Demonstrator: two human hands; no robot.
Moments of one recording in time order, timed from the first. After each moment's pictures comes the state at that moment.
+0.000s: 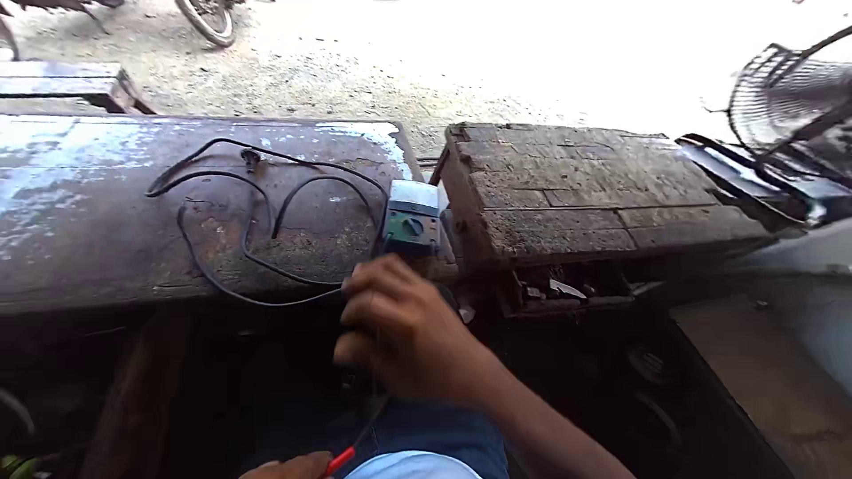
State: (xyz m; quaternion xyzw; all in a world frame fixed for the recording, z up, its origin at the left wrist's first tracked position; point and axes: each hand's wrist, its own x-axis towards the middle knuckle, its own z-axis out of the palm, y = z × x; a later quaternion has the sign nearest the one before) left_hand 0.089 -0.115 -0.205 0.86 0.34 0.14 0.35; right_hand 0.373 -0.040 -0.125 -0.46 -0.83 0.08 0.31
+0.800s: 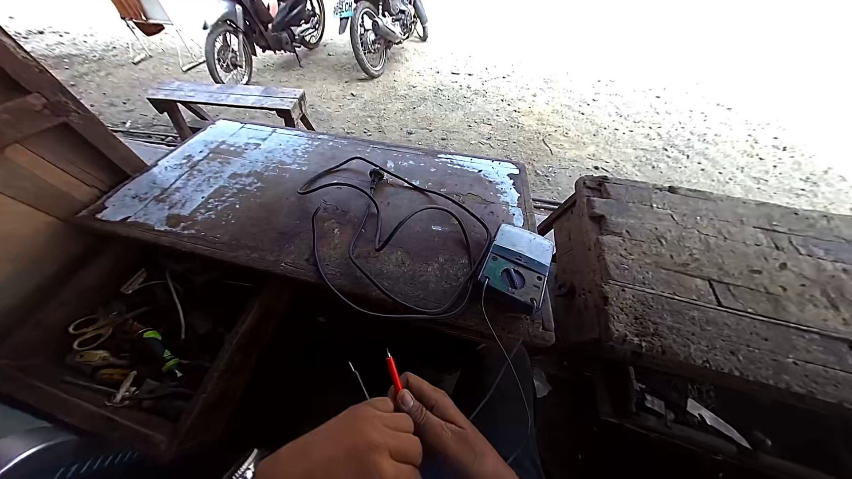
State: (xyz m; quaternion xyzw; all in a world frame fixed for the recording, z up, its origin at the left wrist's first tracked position) left_hand 0.140 -0.048 -0.159 0.93 0.08 0.21 0.28; right_hand 0.346 -0.066 -0.208 -0.26 -0.53 0.71 0.39
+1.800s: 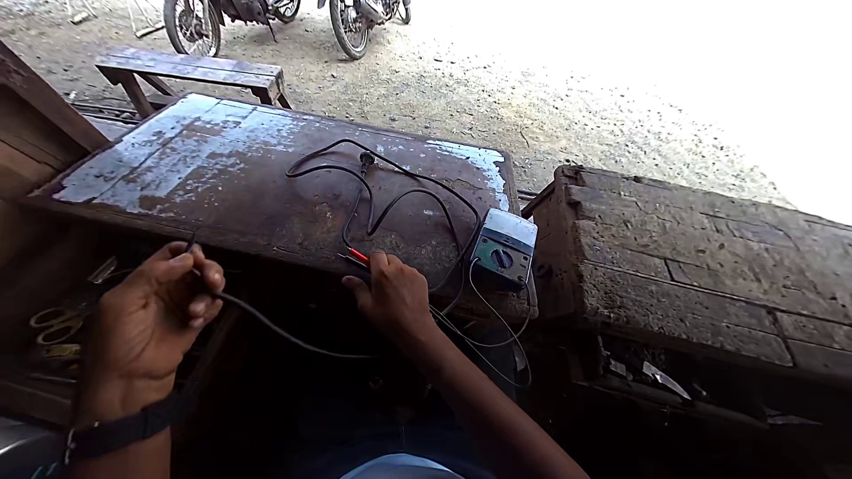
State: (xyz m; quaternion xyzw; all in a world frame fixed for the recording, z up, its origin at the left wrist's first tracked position) left_hand -0.008 0.009 -0.129 0.39 0.41 0.63 0.54; right_hand 0.267 0.044 -0.161 -0.63 -0.76 0.10 0.16
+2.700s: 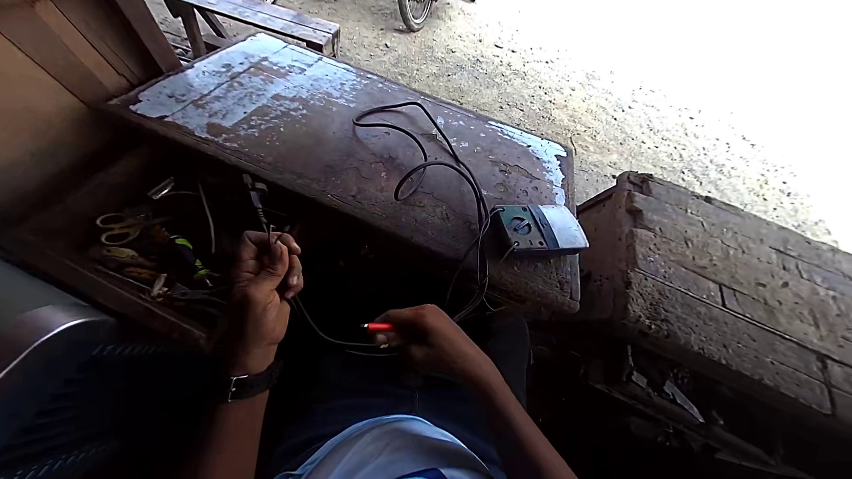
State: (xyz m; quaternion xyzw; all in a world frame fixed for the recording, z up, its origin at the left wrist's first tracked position) left_hand 0.030 -0.043 -0.206 0.41 0.38 0.72 0.41; right_hand 0.295 -0.030 -0.200 -0.32 -0.85 0.39 0.17
